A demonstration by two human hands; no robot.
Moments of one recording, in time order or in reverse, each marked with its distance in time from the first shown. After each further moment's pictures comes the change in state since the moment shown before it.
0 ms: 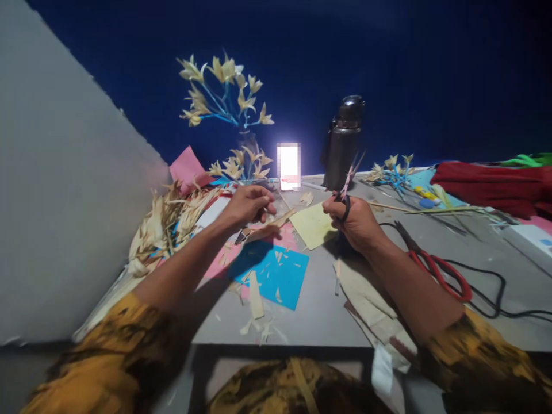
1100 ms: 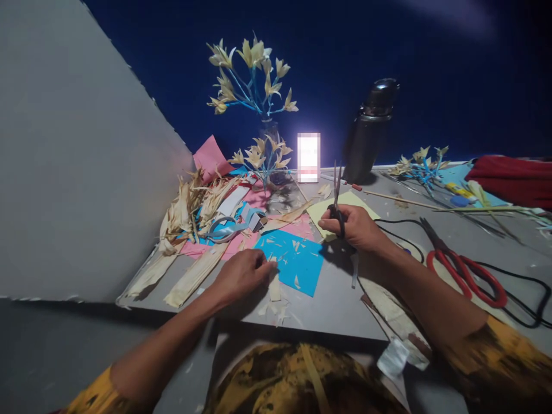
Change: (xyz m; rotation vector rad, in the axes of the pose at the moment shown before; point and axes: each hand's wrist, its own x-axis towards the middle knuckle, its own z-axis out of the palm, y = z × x) left_hand -0.136 -0.064 -0.003 0.578 -0.028 -0.183; right_hand -0.021 0.010 0.020 -0.358 -0.232 -0.002
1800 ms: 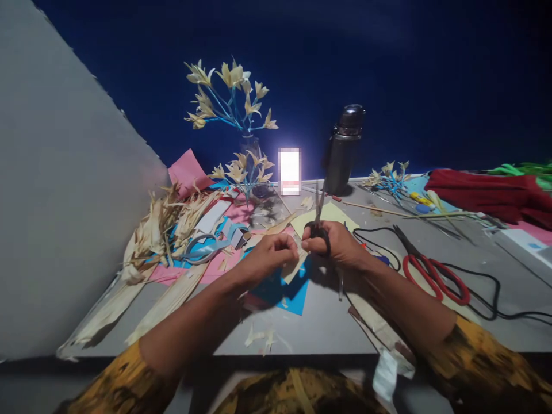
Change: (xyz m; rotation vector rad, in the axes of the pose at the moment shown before) left_hand 0.049 0.071 0.012 -0.655 -0.265 0.220; right_hand -0.010 -0.006 0.012 0.257 -0.089 0.089
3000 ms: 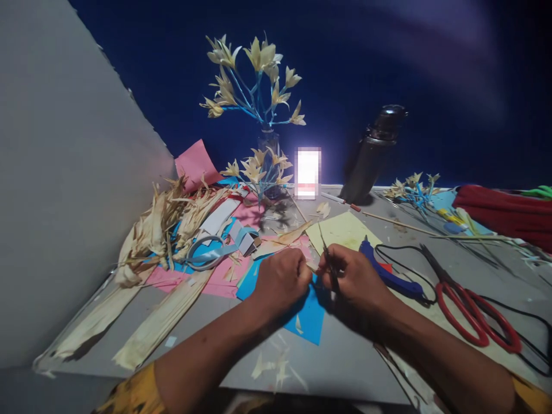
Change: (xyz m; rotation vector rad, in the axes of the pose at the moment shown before) left_hand 0.008 -0.044 0.003 0.868 0.425 0.178; right_hand -0.003 0.018 0.014 -0.589 0.046 -0.109
